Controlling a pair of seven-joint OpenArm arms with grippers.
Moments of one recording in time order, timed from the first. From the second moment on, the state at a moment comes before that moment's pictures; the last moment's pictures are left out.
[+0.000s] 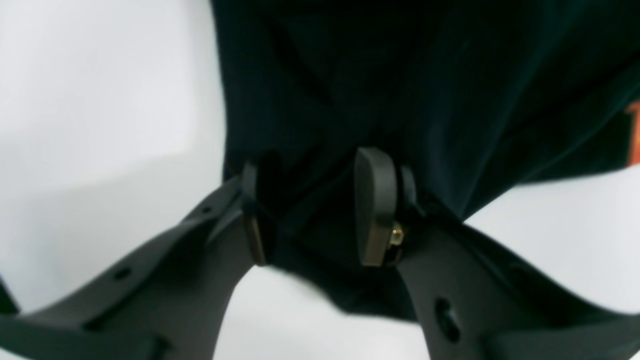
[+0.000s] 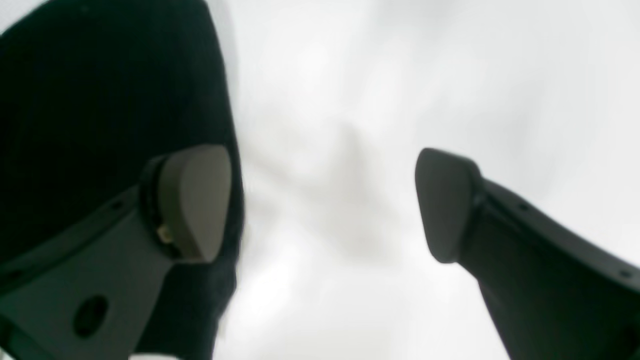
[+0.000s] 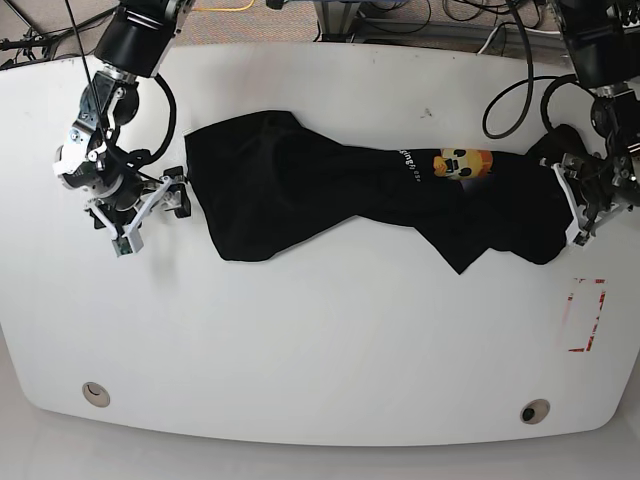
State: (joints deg) left arm -4.4 -26.9 -20.3 81.6 -19.2 -42.8 68.9; right arm 3.6 9.9 27.4 87.6 15.7 41.0 -58.6
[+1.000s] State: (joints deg) left arm -5.5 -28.9 -22.8 81.5 -24.2 -42.8 70.2; right arm -1.1 5.2 26.4 93.2 21.8 41.0 -60.2
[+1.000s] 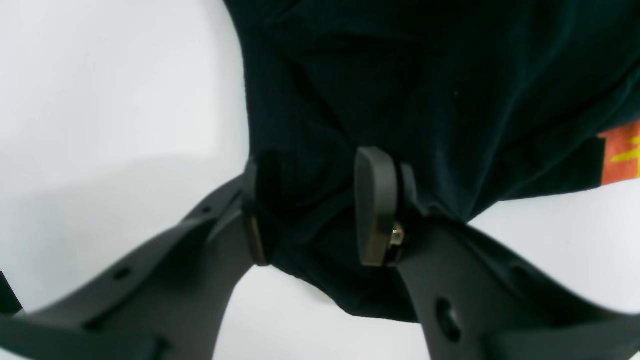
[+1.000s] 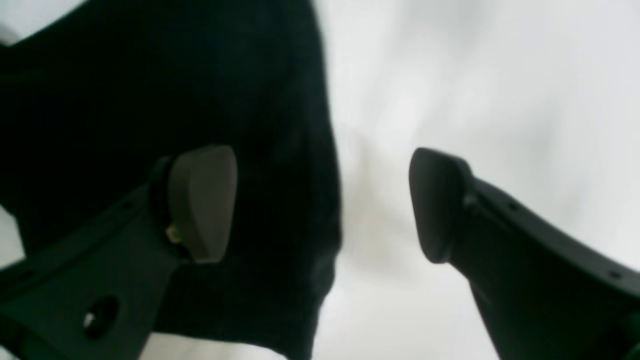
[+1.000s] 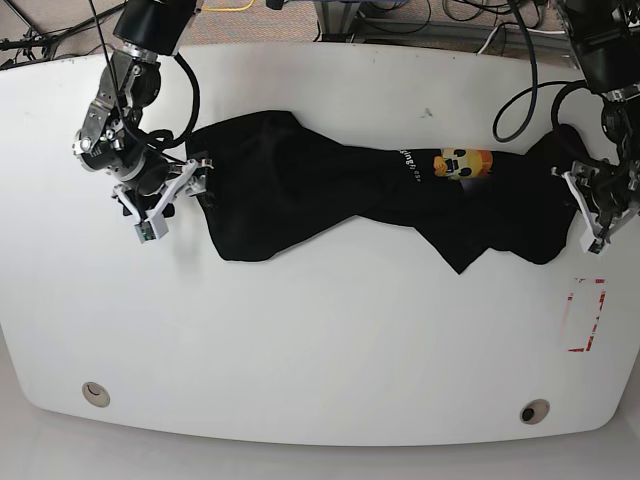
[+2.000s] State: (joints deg) left arm -3.4 -29.1 -36.0 85.0 -31.4 -42.8 71.3; right arm 3.2 5.2 26.0 76.5 23.1 41.6 -52.1
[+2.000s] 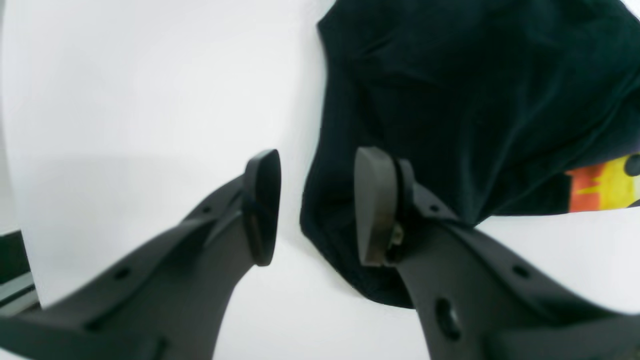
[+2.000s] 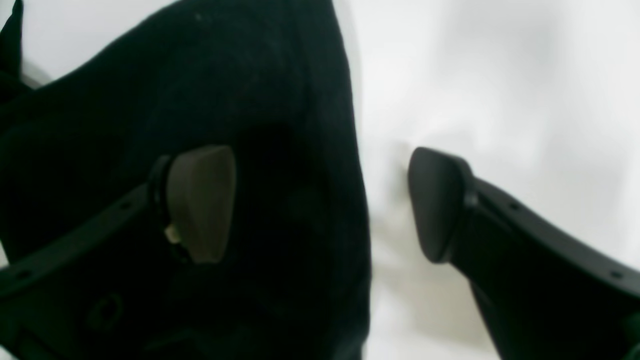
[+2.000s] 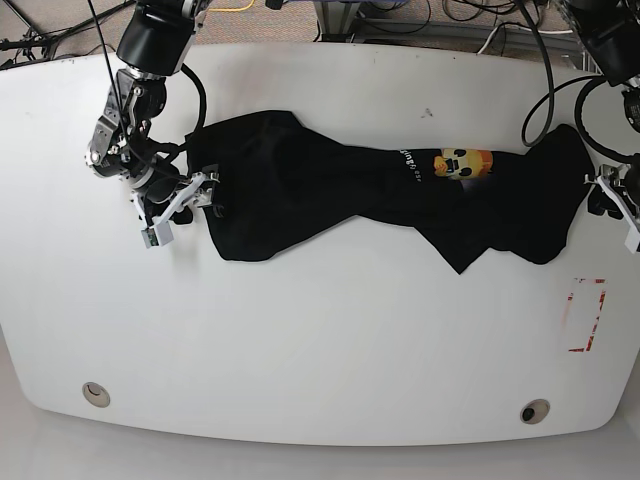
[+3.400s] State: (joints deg) left arm -3.0 -28.5 -35.6 84.7 -32.0 -42.8 72.6; right arm 1.3 2.1 19.3 84.1 22.1 41.4 -58.2
